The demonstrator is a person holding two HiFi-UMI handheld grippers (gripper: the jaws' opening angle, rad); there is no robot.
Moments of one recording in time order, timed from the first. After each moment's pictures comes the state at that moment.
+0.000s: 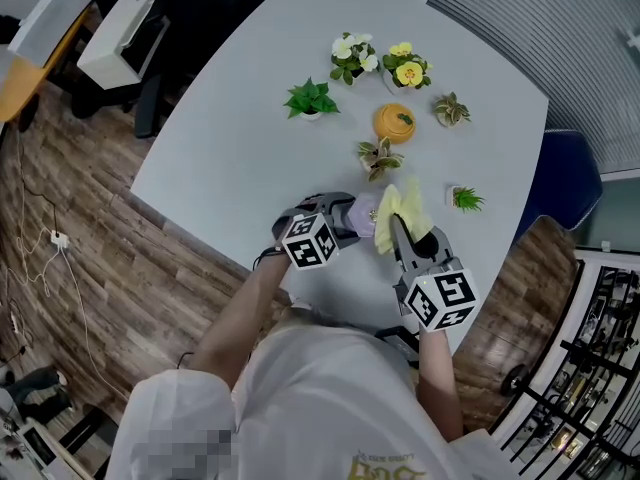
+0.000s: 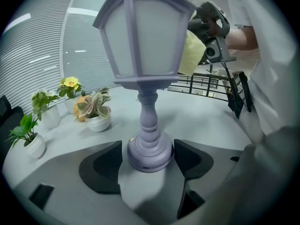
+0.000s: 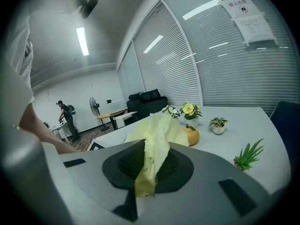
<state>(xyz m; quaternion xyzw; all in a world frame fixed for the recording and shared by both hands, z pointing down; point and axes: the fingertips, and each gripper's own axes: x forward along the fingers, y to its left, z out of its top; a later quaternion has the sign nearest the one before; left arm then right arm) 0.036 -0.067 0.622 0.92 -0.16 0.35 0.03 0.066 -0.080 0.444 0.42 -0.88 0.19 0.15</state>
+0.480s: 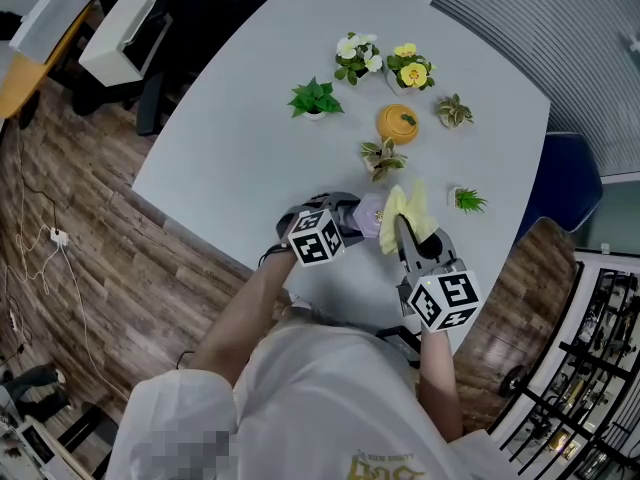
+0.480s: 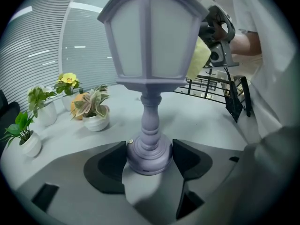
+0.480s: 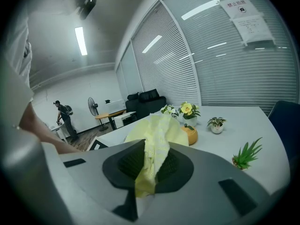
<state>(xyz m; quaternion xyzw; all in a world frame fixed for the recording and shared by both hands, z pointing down) 0.040 -0.068 0.622 0.92 -0.15 0.36 0.05 0.069 -0.081 0.446 0.42 -0.87 0.19 0.15</state>
